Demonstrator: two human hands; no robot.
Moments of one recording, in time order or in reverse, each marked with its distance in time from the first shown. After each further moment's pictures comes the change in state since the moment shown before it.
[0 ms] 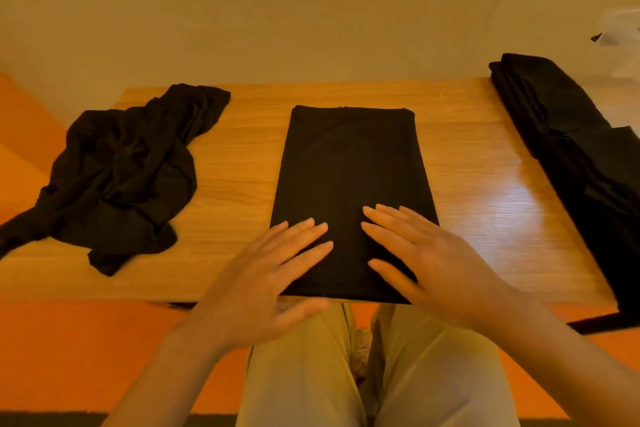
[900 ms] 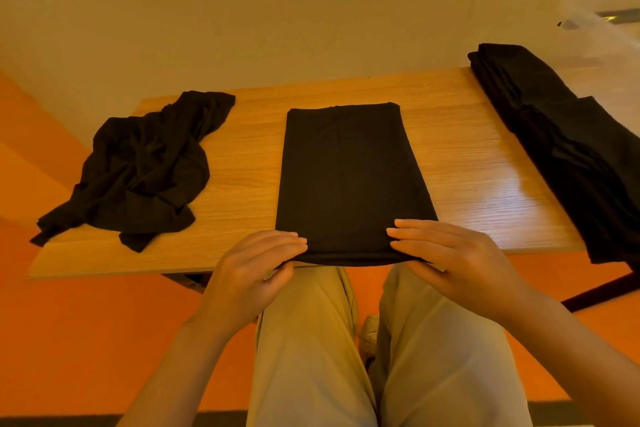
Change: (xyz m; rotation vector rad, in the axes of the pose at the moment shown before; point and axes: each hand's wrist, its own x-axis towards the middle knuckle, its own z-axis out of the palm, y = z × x) left_hand -0.035 0.013 0.003 -0.145 0.389 -0.005; right_hand -0.060 0.005 0.019 0.143 0.341 -0.140
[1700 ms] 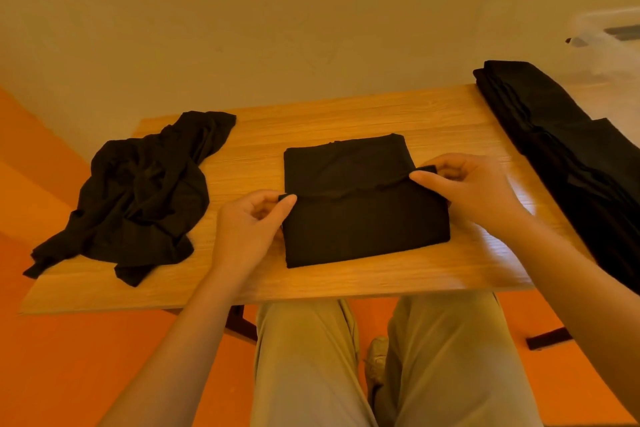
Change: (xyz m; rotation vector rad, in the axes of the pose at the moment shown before) left_hand 0.090 -0.014 -0.008 -0.475 0.213 -0.762; right_hand 0.089 0.059 -0.033 0.774 0.189 0.702
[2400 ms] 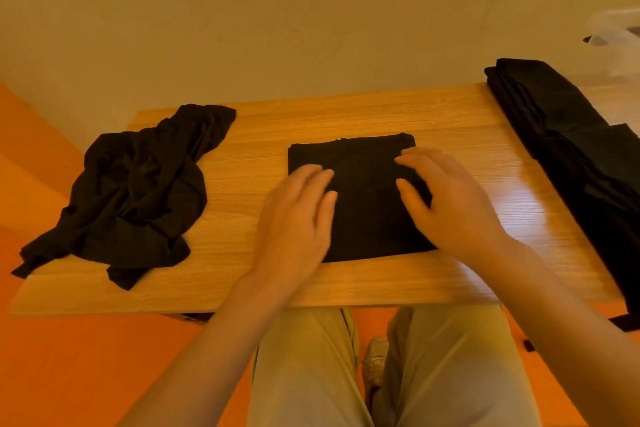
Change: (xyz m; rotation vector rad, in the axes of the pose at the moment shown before) left_hand 0.003 0.005 0.040 0.585 -0.010 0.438; right_hand -0.003 -0.005 0.036 -0.718 0.099 -0.370
